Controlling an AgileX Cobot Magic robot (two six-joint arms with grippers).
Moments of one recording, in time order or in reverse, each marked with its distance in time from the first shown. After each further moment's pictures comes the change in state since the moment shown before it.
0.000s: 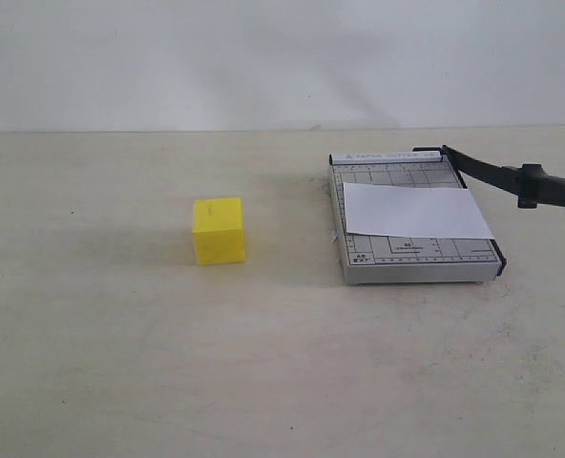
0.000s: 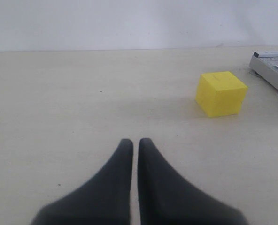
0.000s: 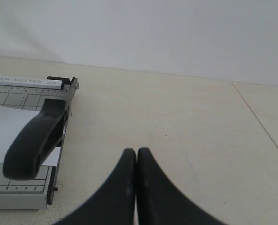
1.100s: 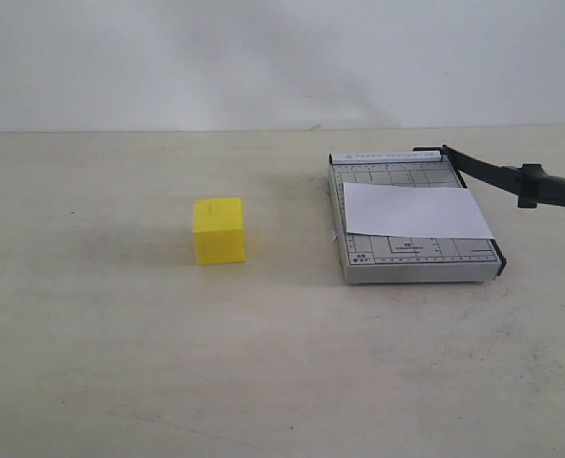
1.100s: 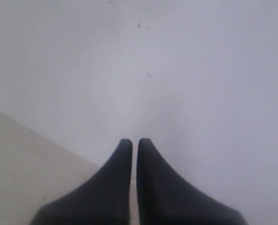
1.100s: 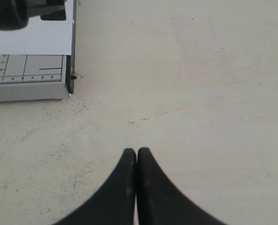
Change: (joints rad) left arm 0.000 0.023 -0.077 -0.529 -0.392 -0.026; right arm 0.000 0.002 0.002 0.043 0.375 0.046
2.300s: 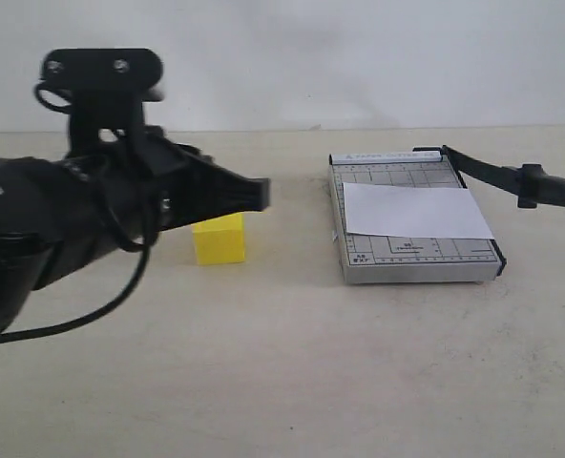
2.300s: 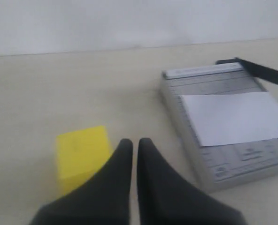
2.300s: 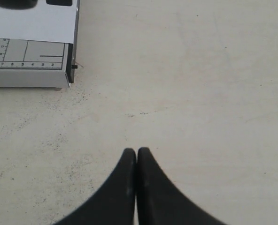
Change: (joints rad) left arm -0.872 1.484 -0.717 -0.558 -0.490 0.707; right arm 0.000 0.000 0.000 0.000 0.020 -0.045
